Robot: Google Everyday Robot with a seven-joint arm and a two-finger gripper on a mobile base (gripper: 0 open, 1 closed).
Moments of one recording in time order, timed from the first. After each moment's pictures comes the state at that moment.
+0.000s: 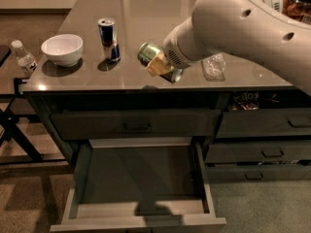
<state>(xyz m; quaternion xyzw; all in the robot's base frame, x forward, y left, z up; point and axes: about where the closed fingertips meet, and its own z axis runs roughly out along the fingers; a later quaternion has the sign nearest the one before) 0.606 -0.029 0.923 -0.41 0.82 0.04 0.40</state>
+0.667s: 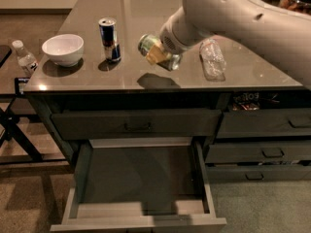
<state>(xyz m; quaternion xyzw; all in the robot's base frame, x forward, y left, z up) 0.662 -0.033 0.920 -0.40 0.83 0.03 0.39</state>
